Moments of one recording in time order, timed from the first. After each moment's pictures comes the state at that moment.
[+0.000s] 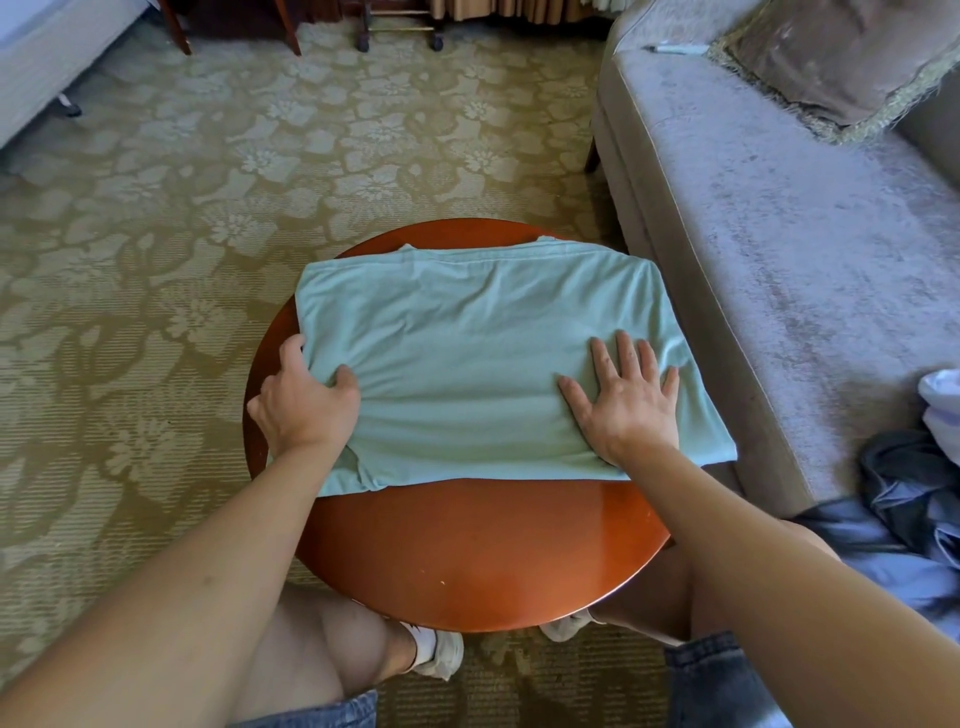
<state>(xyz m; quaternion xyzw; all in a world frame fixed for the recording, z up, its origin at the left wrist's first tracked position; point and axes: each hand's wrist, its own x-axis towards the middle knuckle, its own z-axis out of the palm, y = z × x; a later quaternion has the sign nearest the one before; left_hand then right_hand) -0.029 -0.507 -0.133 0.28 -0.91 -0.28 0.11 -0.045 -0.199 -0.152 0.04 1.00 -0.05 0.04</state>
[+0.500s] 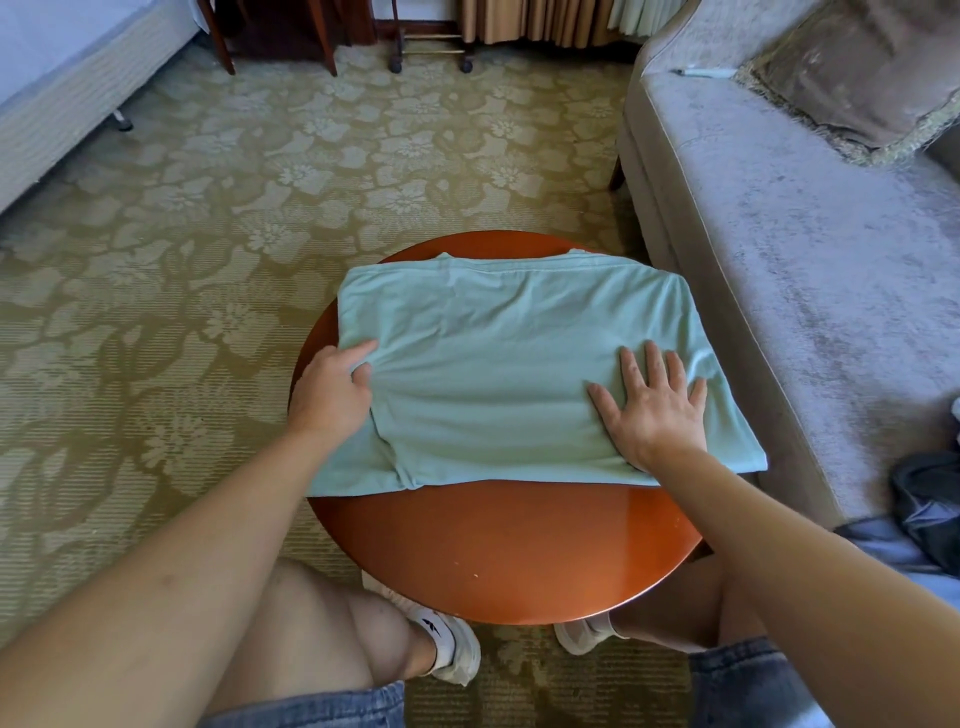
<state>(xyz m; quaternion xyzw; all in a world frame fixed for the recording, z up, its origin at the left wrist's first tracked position) -0.032 -0.542 -0.125 0.14 -0.94 -0.32 0.02 -0.044 -0.199 -0.150 0.04 1.00 -0.04 0.06</state>
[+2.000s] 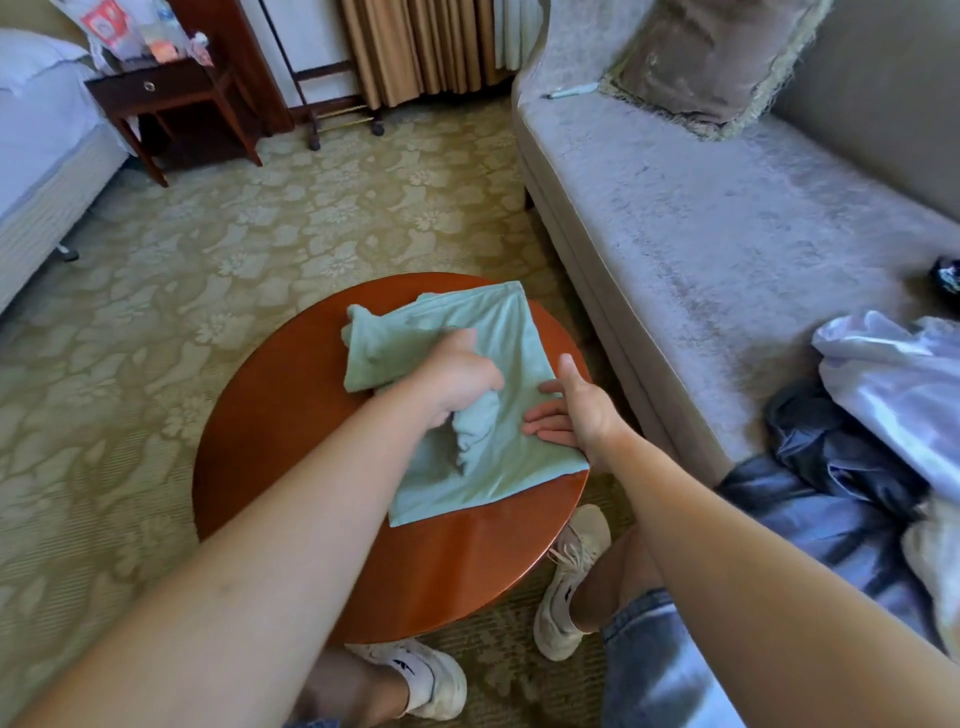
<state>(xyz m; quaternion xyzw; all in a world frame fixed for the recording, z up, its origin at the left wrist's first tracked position) -0.040 -0.284 -0.018 0.05 -0.87 -0.43 -0.22 -0.024 -0.134 -0.121 0.23 0.65 -0.71 0.18</state>
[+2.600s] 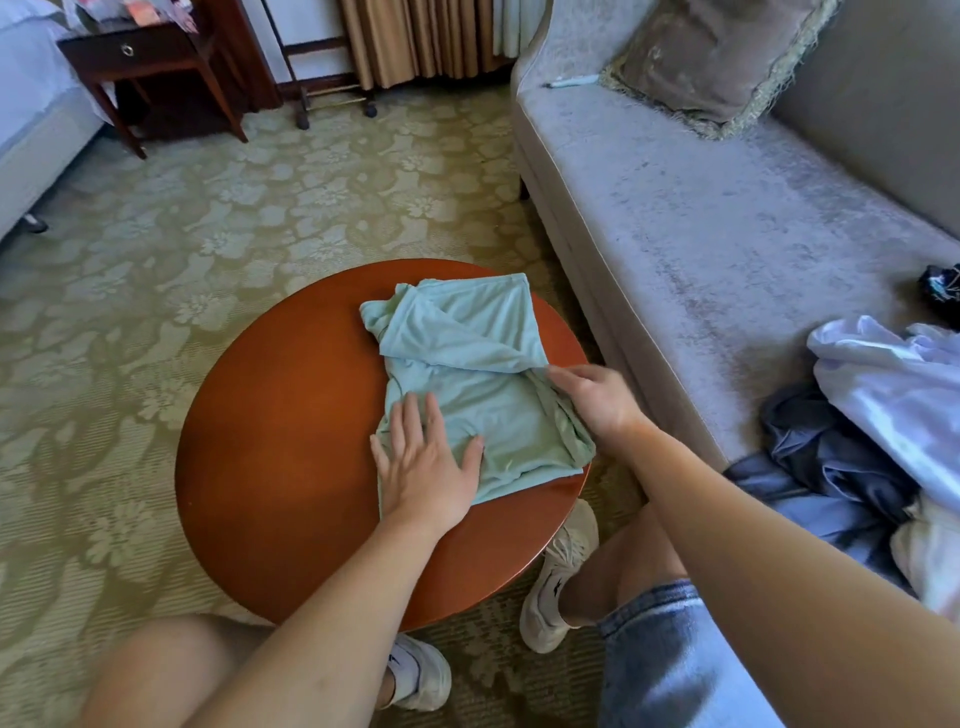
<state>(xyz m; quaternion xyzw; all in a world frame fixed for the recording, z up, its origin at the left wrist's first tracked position) 0.020 -0.327 -0.140 0.02 -0.99 -0.11 -0.07 -0.018 -0.123 -0.113 0.20 0.77 -0.60 0.10</state>
